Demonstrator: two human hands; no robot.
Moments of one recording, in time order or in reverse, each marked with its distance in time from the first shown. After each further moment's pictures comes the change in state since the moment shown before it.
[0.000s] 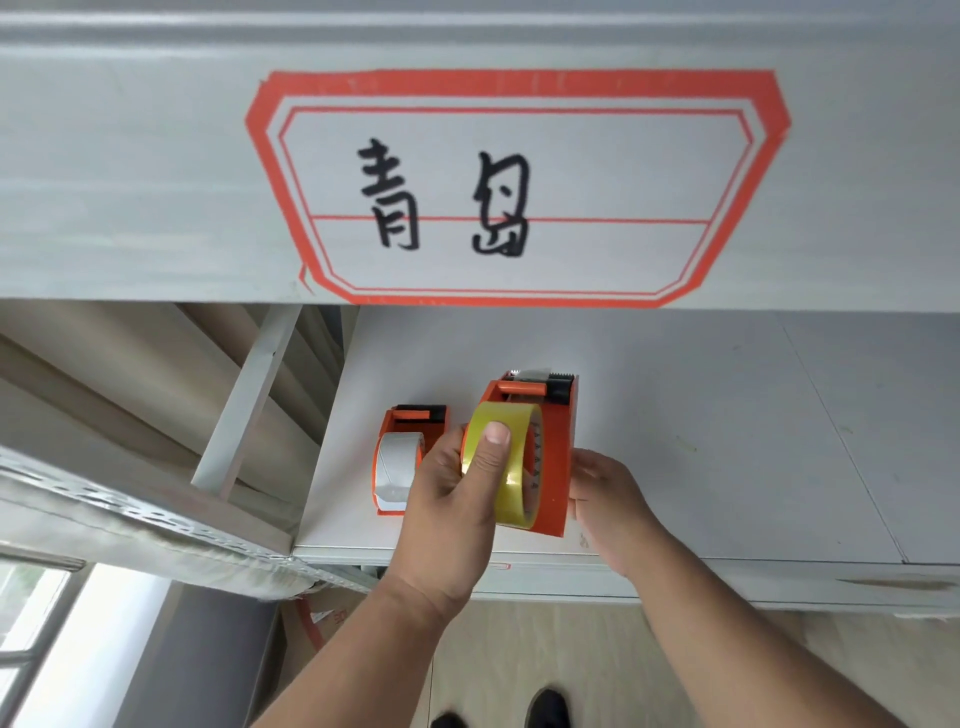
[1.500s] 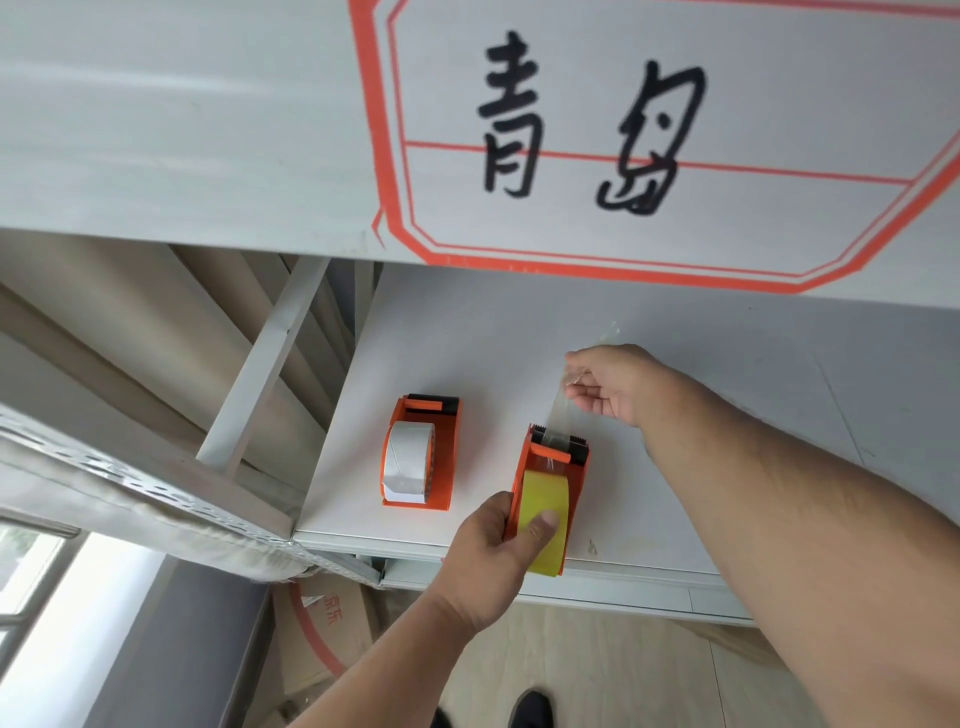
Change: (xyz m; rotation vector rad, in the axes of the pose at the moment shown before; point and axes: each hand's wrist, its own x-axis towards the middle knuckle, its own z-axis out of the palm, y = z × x) left_hand 0.017 -0.111 -0.020 0.198 -0.182 -0.227; right_hand 0.113 -0.100 -0.004 -0.262 0.143 0.271
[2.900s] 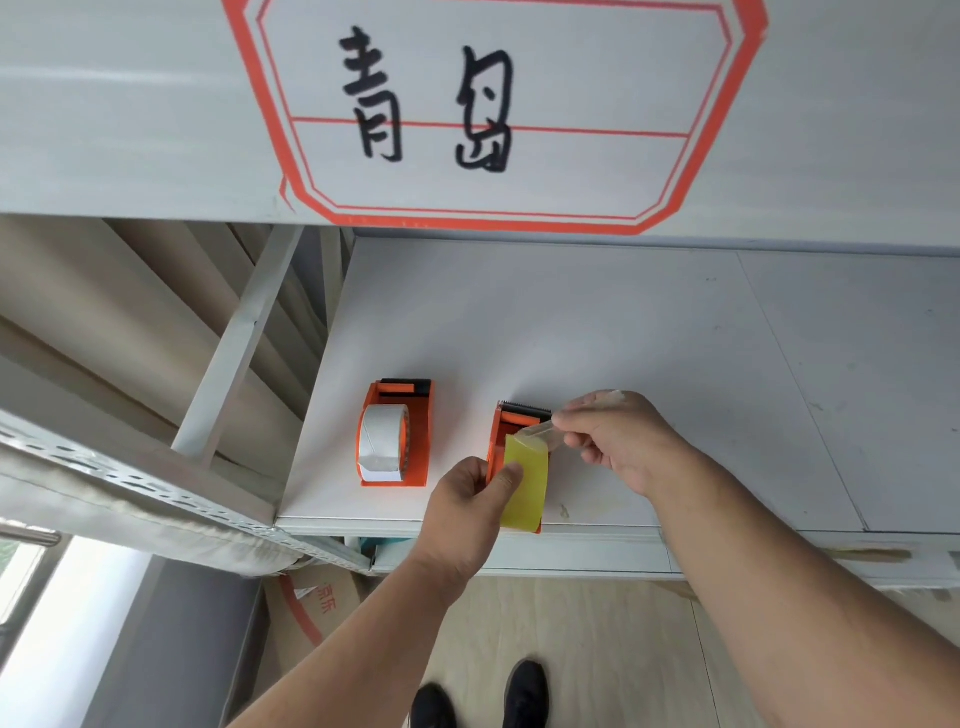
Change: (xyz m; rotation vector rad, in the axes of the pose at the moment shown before) left_hand 0.006 0.009 0.009 -0.013 0.172 -0.004; right_hand -0.084 0.078 -0.023 0.058 0.027 -0.087
